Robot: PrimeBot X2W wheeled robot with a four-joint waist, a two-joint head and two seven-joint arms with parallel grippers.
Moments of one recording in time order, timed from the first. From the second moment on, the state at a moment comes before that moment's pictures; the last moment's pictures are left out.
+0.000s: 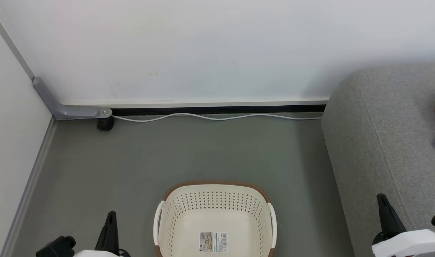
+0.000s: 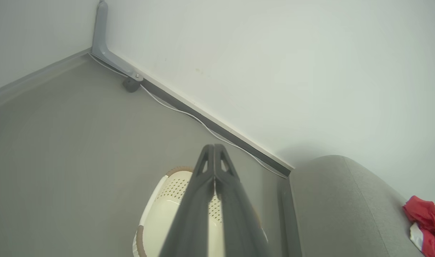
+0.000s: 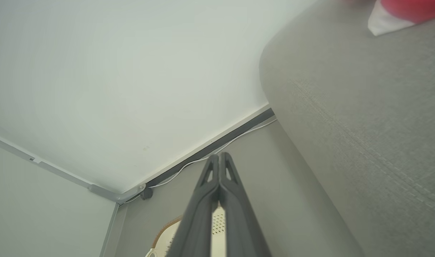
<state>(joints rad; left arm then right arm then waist) 0.07 0.03 -0.04 0.27 -0.71 0.00 -0.13 -0.02 -0.15 0.04 0.35 0.80 0.13 -0.13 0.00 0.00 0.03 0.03</state>
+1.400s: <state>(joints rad) 0.01 0.04 0.02 0.27 -1.14 -0.06 -0.02 -0.04 -0.10 -0.05 0.31 1.19 0.13 -0.02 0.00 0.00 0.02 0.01</state>
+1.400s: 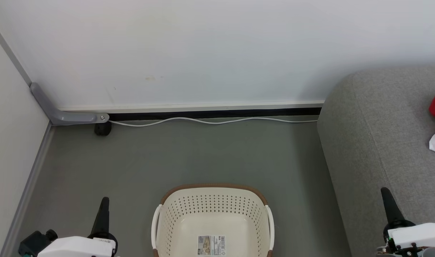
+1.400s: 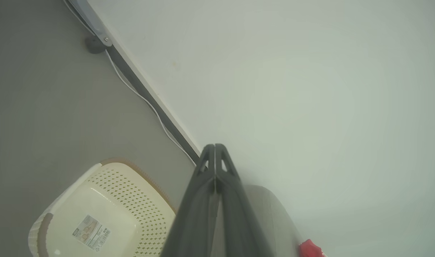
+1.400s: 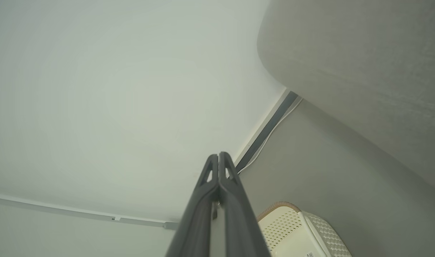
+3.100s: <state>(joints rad) -0.05 0.04 0.08 0.27 -1.61 -0.12 0.11 -0.07 -0.04 -0.13 0.28 1.60 0.13 0.11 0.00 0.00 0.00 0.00</state>
